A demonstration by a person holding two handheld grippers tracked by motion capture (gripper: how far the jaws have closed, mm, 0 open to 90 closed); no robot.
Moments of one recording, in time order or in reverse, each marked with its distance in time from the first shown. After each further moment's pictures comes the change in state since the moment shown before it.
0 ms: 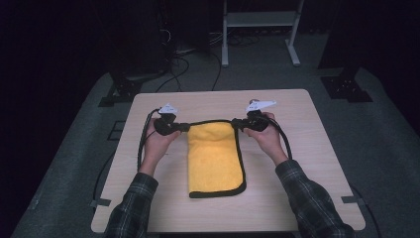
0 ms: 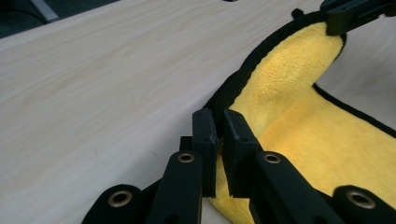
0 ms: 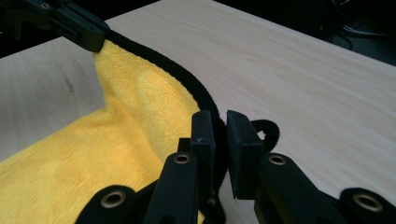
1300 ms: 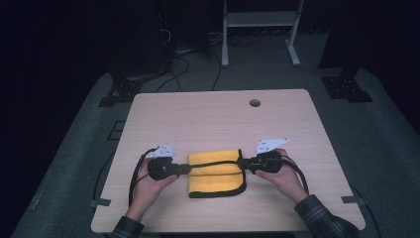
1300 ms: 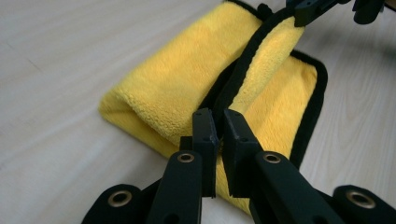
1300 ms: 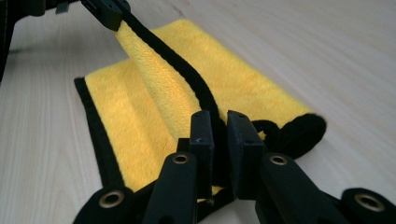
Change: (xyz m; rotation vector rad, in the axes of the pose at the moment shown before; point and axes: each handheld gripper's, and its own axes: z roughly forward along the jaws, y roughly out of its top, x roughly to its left) left arm -0.088 -0.081 -0.049 0.064 -0.167 0.004; right arm 0.079 -0.075 -0.061 0.083 0.161 -0.082
